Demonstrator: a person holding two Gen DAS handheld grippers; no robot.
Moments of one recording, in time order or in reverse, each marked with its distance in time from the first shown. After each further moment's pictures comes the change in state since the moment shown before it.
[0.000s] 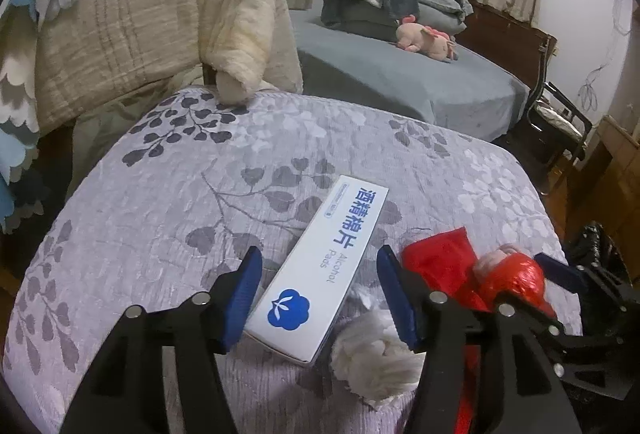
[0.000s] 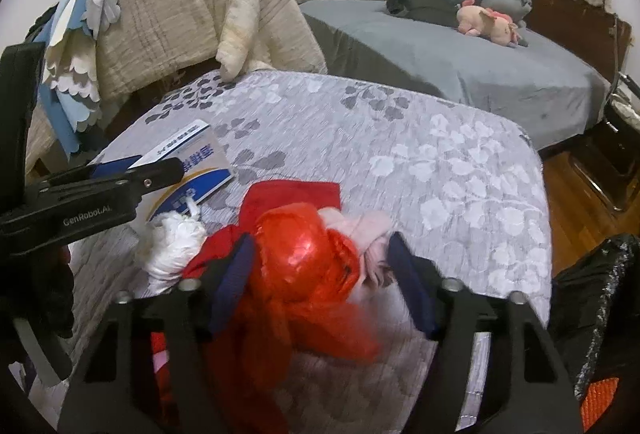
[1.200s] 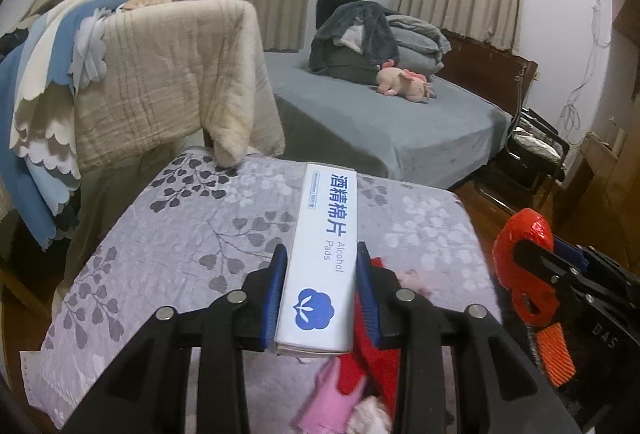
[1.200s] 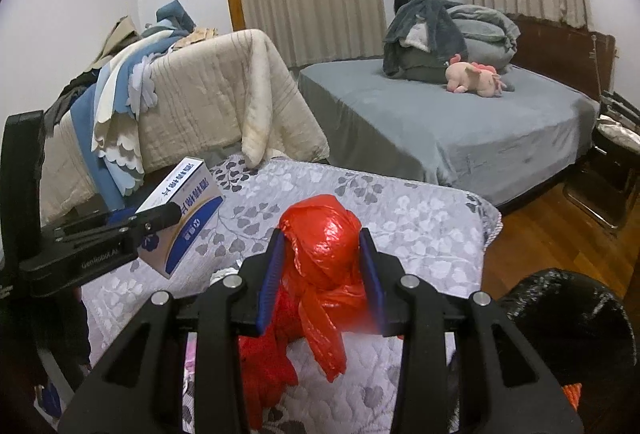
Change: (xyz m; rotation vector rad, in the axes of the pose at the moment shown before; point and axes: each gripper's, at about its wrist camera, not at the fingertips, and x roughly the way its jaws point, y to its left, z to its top) left arm -0.120 -0.054 0.012 0.008 -0.144 -0.010; right arm -0.139 -0.021 0.023 0.032 -0.223 0.031
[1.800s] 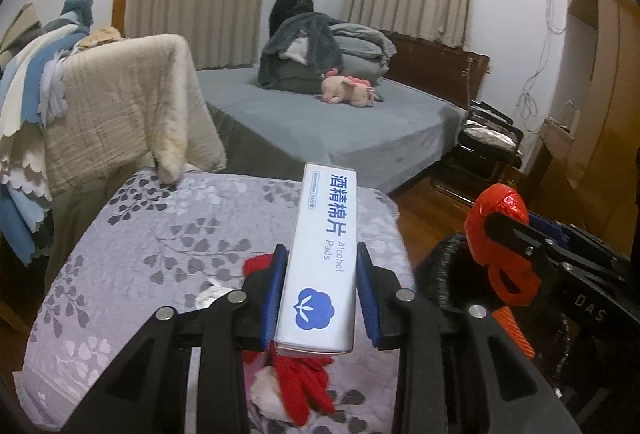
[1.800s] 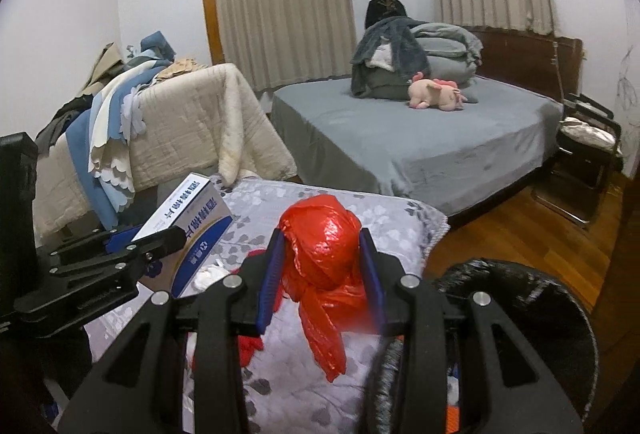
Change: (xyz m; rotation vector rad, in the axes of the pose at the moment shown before) left arm -0.054 -0.089 -0.016 0.090 -0.040 -0.127; right arm -0.089 -0.036 -0.010 0.039 -0.070 -0.093
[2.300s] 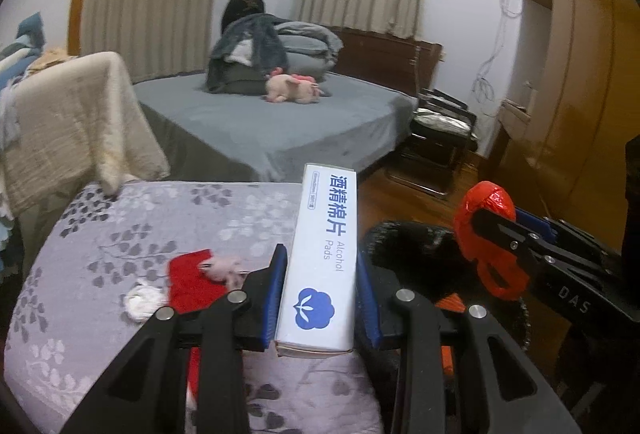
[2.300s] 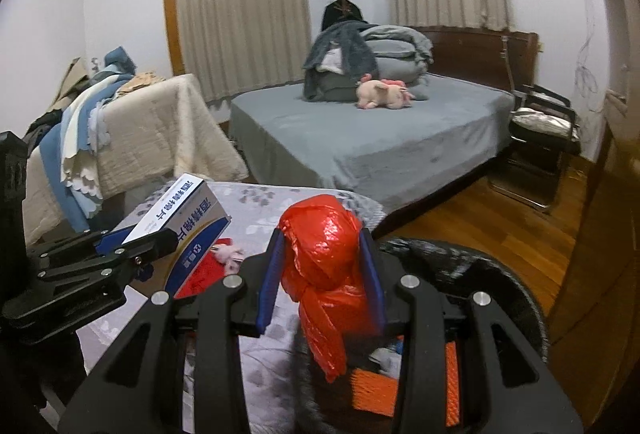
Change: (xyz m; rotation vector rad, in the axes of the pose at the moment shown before) left arm -0.003 -0.083 -0.010 0.088 0.008 -0.139; right arm -0.057 -0.062 -0.024 0.060 -0.017 -0.144
